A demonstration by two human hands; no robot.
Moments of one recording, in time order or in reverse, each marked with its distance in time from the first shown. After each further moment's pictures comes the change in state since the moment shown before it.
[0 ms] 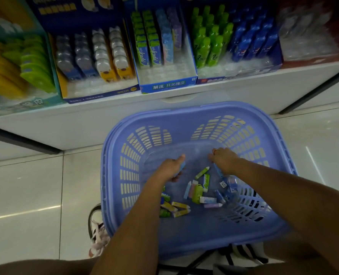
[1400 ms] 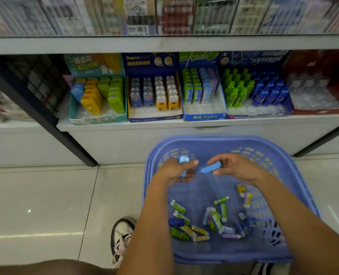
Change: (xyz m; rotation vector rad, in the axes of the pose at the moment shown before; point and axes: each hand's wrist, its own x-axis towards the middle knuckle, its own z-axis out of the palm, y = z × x) left_hand -0.101 0.039 -0.079 -0.309 -0.040 0.301; right_hand -0.073 -0.042 -0.116 1.597 0.336 -0.262
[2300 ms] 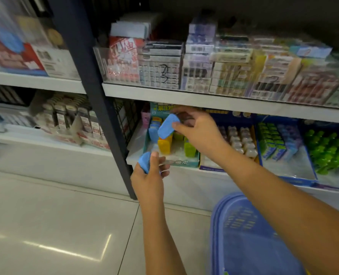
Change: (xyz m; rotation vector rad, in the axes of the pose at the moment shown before) left_hand -0.073 0.068 -0.173 -0.576 0.924 0.713; right_hand 0.139 -0.267 0.213 -0.249 0.160 -0.664
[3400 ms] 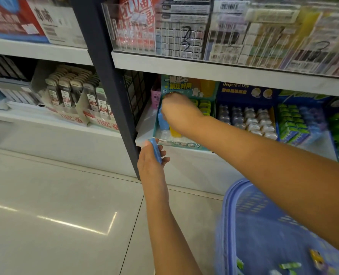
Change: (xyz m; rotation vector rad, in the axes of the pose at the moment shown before) left_hand 0.014 -0.008 -0.020 -0.081 0.059 -0.242; right_hand 0.033 -0.017 0.063 -1.023 -0.342 -0.094
